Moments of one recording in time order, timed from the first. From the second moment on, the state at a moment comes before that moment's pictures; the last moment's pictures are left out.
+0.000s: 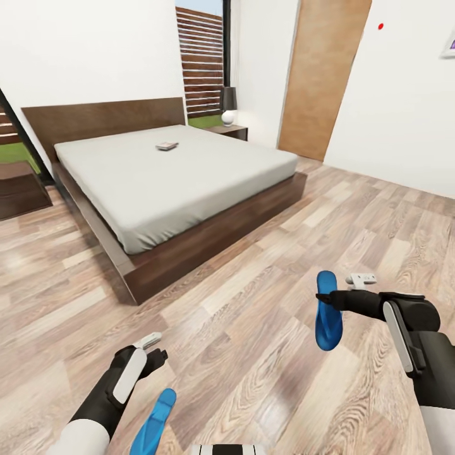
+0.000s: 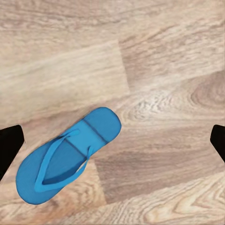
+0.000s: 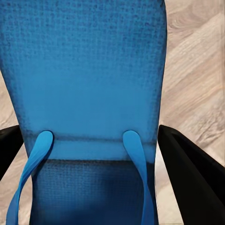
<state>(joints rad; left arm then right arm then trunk) -0.52 -0.02 0.02 -0.87 0.63 0.63 0.51 -0.56 -0.25 -0.14 -1.49 -0.03 1.04 0.44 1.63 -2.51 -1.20</state>
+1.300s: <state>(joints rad) -0.57 -0.01 0.01 -0.87 0.60 0.70 0.50 -0.55 -0.26 -0.14 -1.52 -0.03 1.04 0.44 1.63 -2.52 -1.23</state>
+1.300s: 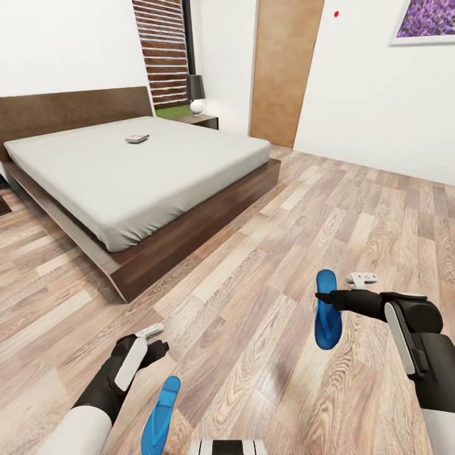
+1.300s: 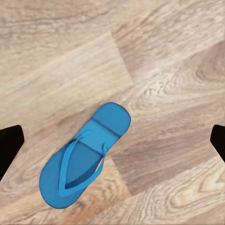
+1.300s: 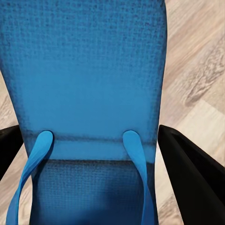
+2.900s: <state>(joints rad) -0.80 0.01 -0.23 -0.46 0.29 0.58 0.06 -0.56 -0.22 -0.14 -1.61 -0.03 1.04 0.44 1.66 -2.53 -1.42</state>
